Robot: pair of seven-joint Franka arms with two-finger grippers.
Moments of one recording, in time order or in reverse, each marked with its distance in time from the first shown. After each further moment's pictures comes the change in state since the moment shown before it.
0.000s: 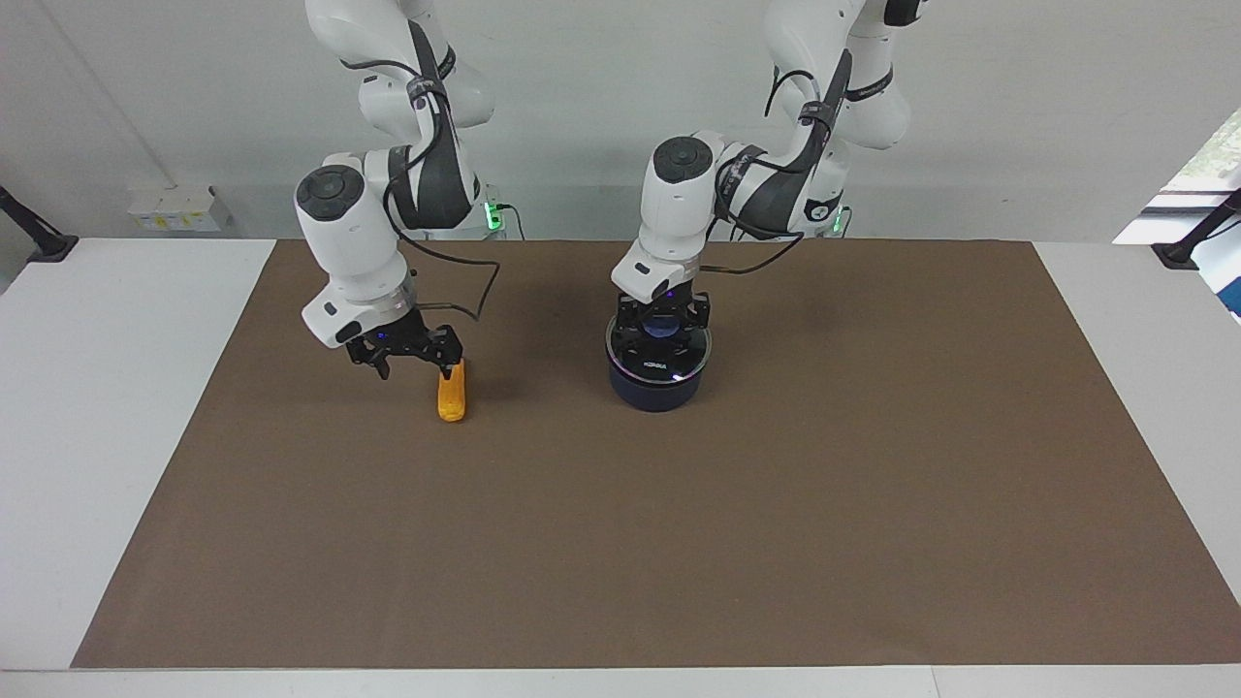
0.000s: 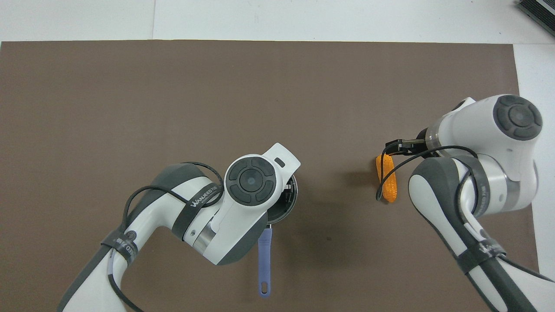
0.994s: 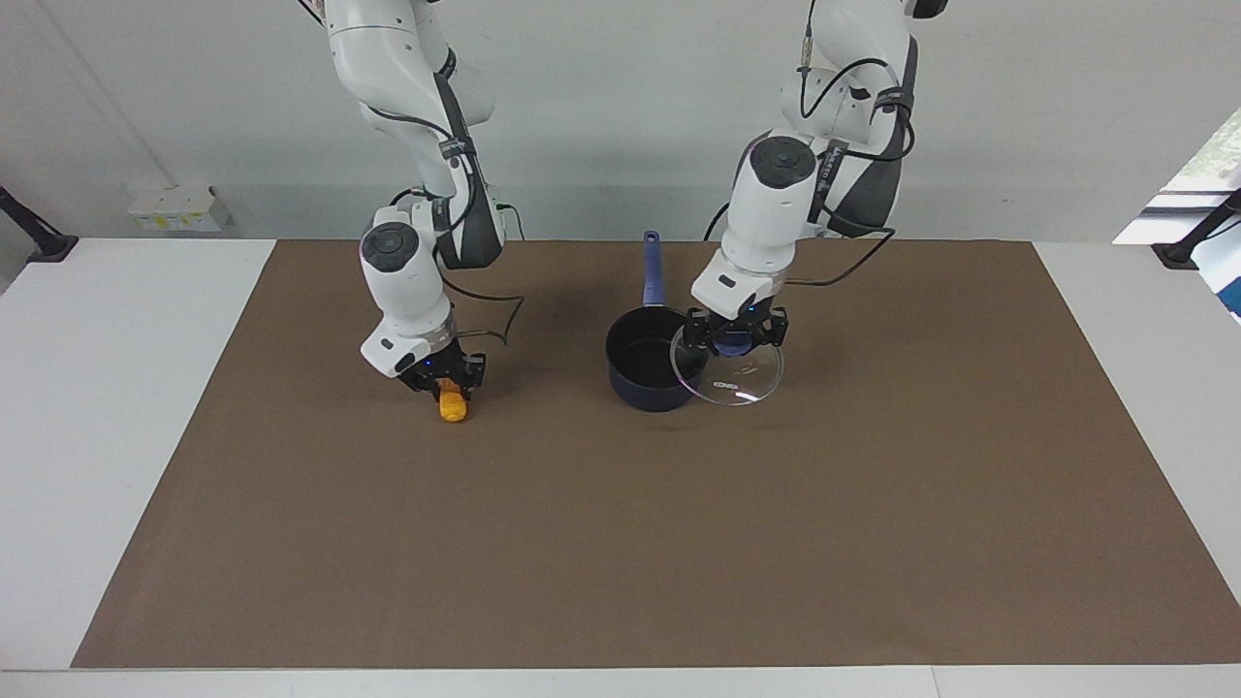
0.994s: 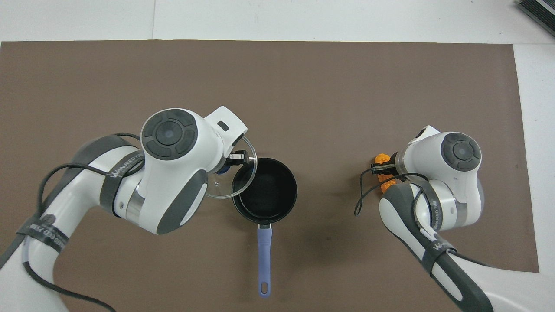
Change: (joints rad) left arm 0.196 -0.060 0.038 0.036 0.000 -0.079 0.262; right arm 0.035 0.055 -0.003 -0.190 0.000 0.249 -0.051
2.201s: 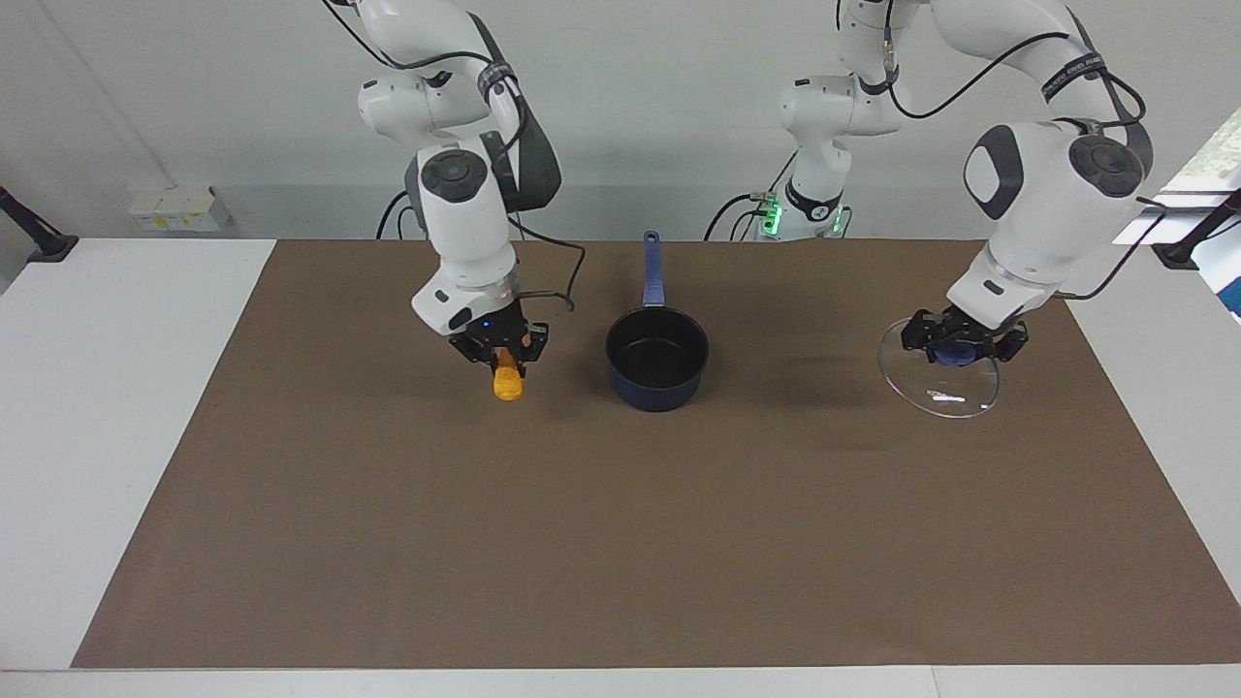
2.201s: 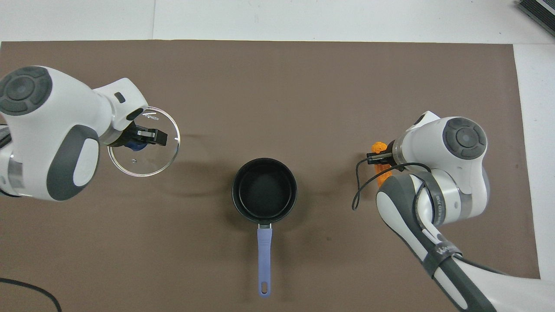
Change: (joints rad) left arm 0.496 -0.057 0.004 0.029 -0.004 -0.150 0.671; right arm 0.189 -0.031 0.042 0.307 0.018 -0.272 0.375
